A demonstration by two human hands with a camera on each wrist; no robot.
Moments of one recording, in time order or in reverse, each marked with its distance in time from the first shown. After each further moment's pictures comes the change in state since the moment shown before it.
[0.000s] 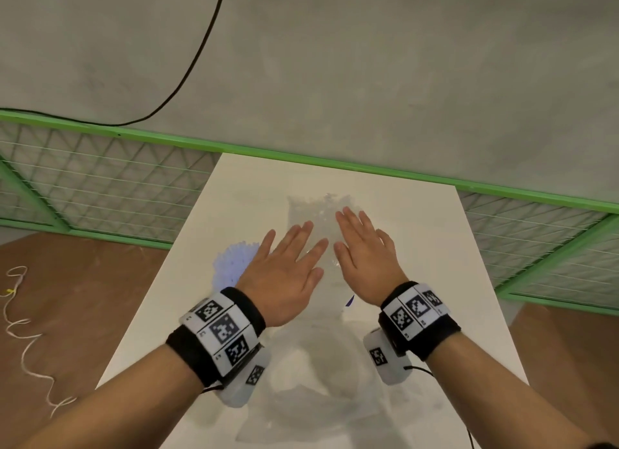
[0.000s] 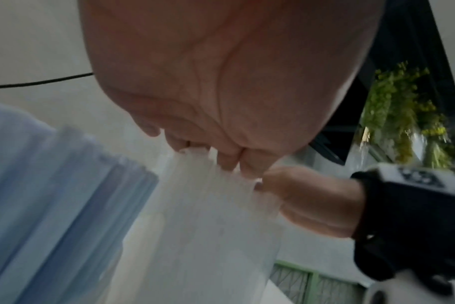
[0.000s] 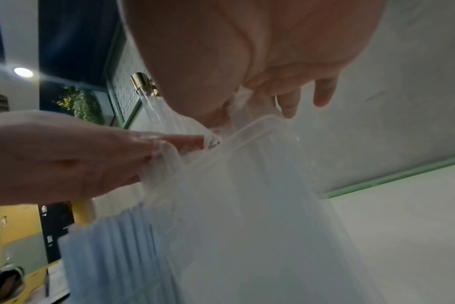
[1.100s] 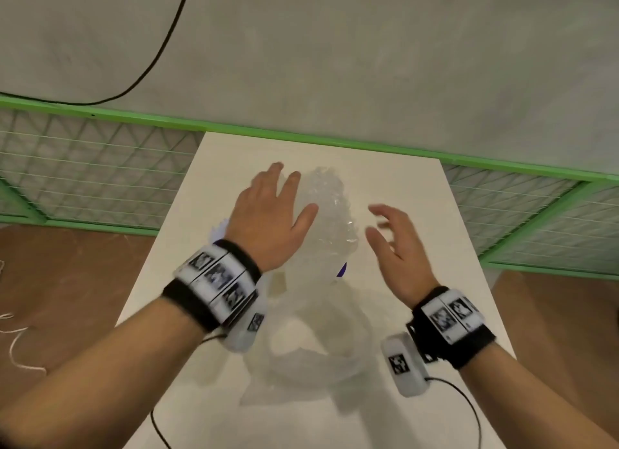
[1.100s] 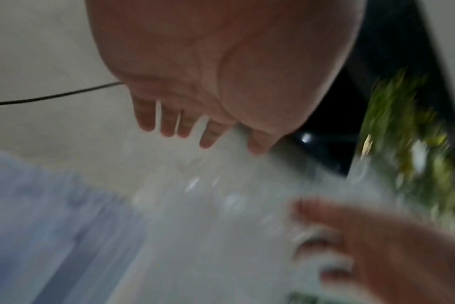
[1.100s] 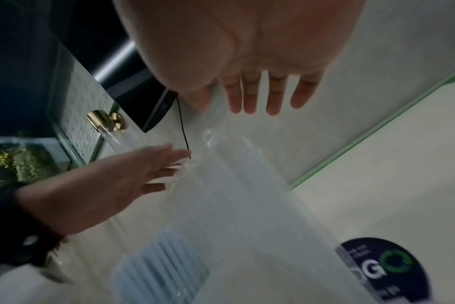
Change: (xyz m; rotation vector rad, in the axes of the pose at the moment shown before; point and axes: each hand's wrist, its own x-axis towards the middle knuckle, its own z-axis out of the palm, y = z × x) left_hand 0.003 -0.005 -0.031 -0.133 0.214 -0.113; right_hand -0.060 0.022 0.000 0.541 0.341 0.089
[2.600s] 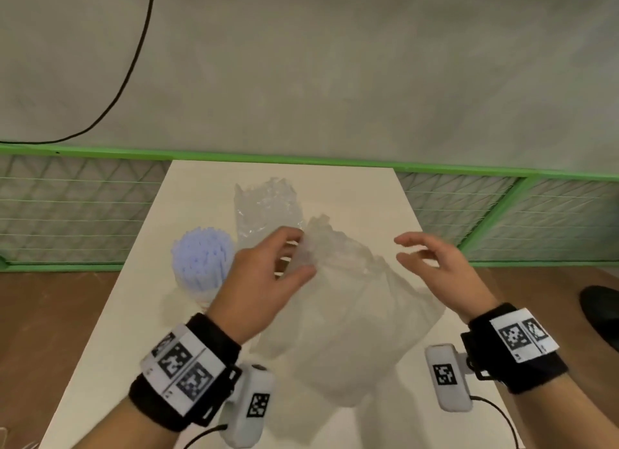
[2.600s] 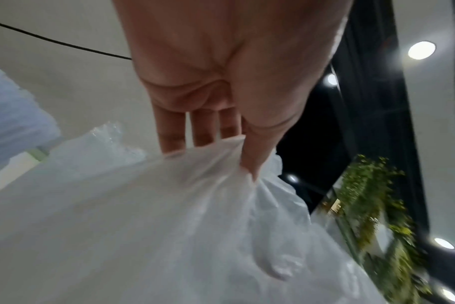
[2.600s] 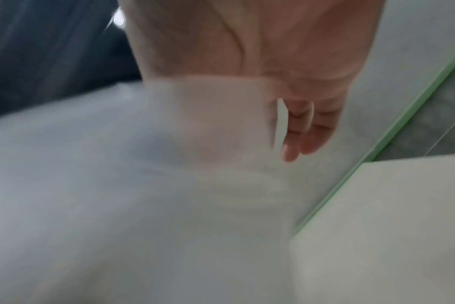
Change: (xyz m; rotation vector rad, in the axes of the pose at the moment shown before) left_hand -0.087 0.068 0.002 -0.790 0.050 0.138; right_hand -0.071 0.004 -0.121 0.083 0.005 0.262
